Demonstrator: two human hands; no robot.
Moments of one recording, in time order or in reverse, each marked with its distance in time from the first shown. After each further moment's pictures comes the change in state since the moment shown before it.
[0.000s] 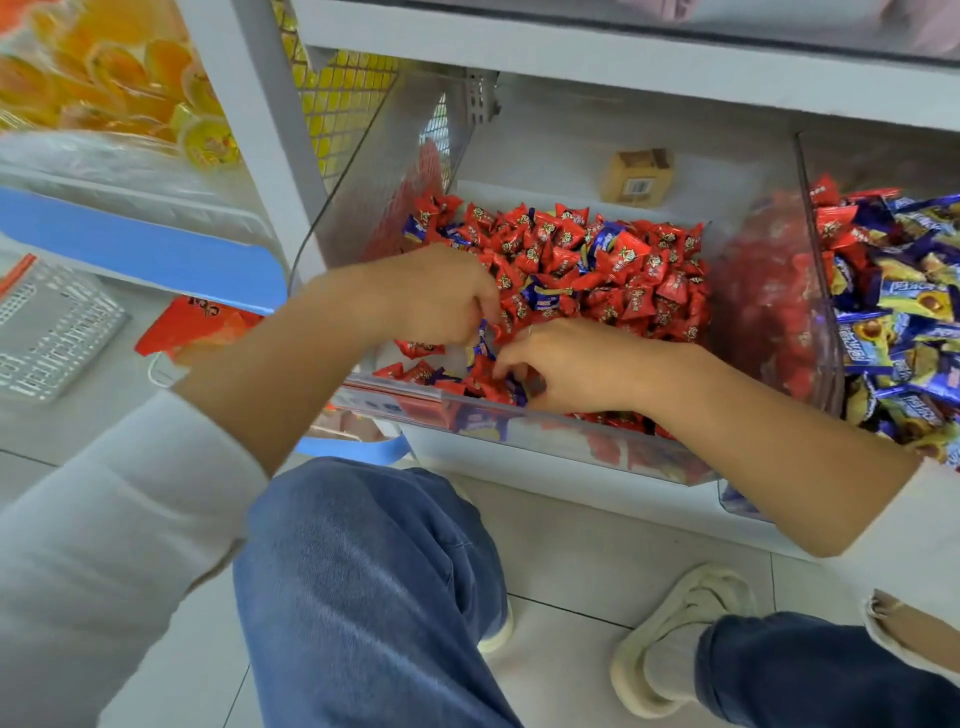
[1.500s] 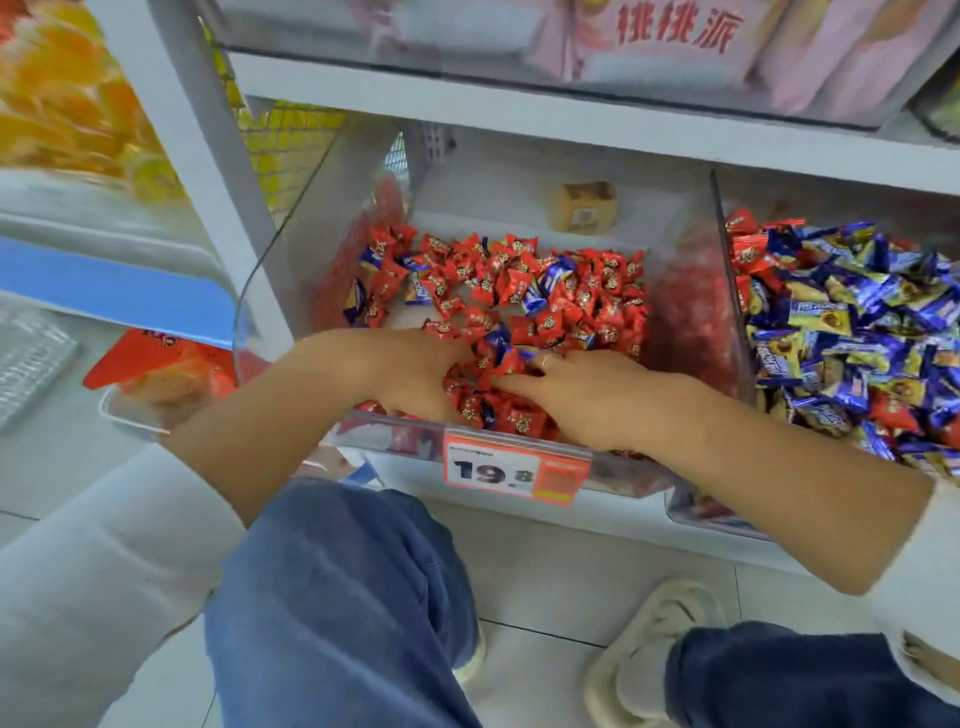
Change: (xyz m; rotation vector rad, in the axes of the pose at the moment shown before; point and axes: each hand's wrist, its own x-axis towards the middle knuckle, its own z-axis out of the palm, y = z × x) left_hand 0.001 0.012 0.030 -0.110 -0.168 -0.126; right_hand -0.043 0.019 0.004 -0.352 -0.061 0.143
